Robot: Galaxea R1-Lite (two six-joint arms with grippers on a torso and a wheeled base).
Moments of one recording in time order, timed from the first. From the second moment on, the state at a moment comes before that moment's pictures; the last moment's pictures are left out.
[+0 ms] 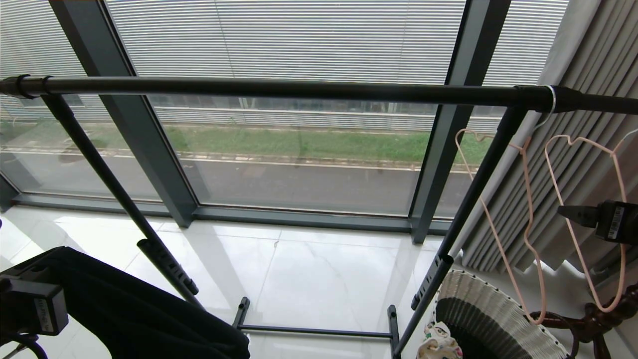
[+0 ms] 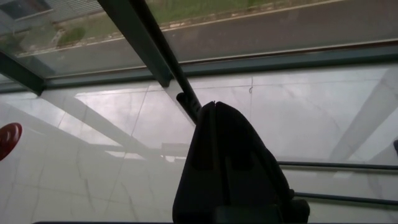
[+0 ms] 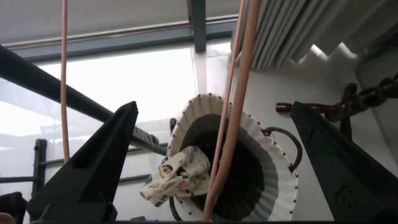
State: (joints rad) left arm -0.15 0.89 -0.33 -0.38 0.28 0.29; right arm 0.08 1.26 -0.73 -0.14 -0.13 0.22
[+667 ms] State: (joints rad) left arm -0.15 0.86 -0.33 -0.38 0.28 0.29; right arm 0.09 1.26 -0.71 -0.17 -0.13 0.23
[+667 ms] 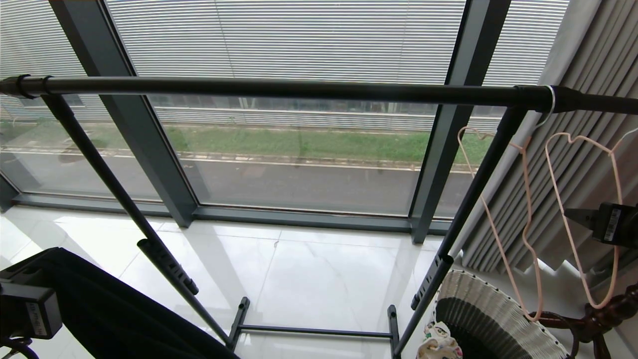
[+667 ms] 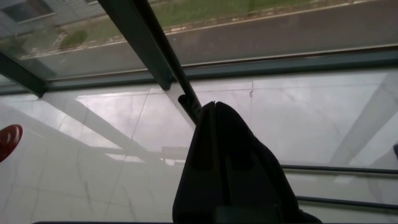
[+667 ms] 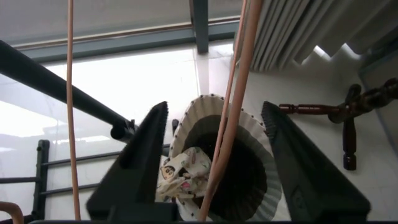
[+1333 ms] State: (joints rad) left arm -0.15 0.86 -0.33 -0.38 0.28 0.29; right arm 0.09 1.26 -0.70 -0.18 -0.13 0.23
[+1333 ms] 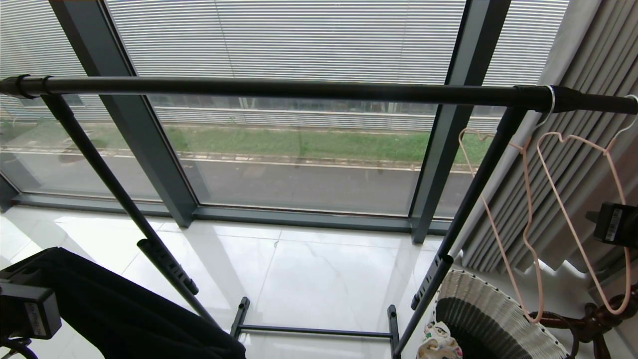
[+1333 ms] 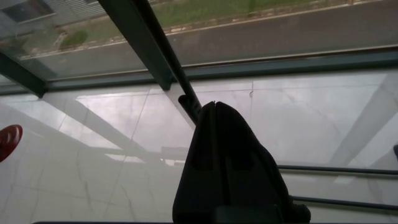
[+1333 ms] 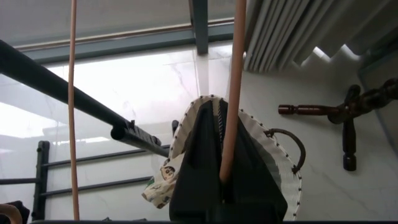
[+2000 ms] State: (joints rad) left arm -0.15 0.86 -0.33 -0.38 0.28 0.29; right arm 0.09 1.10 -0.66 -0.18 -0.13 0.20
